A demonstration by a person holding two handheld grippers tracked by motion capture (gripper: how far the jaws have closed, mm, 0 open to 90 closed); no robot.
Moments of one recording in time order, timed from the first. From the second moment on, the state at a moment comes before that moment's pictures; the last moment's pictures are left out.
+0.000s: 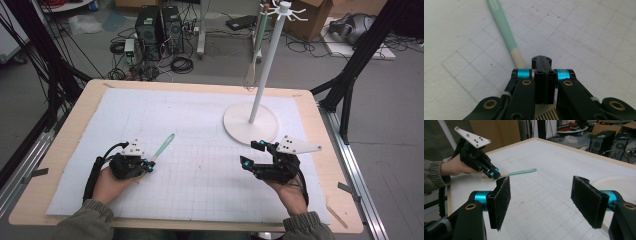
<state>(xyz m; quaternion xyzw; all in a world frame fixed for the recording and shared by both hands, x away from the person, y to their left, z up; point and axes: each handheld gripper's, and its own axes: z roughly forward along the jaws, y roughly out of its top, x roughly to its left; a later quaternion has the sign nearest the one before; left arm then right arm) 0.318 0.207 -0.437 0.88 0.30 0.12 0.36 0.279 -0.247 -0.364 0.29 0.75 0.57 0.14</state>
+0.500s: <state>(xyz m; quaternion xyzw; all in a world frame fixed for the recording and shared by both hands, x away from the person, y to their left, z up) 0.322 0.230 -0.438 0.87 0.32 0.13 0.36 0.280 -0.246 -0.367 0.29 0.76 0.57 0.13</state>
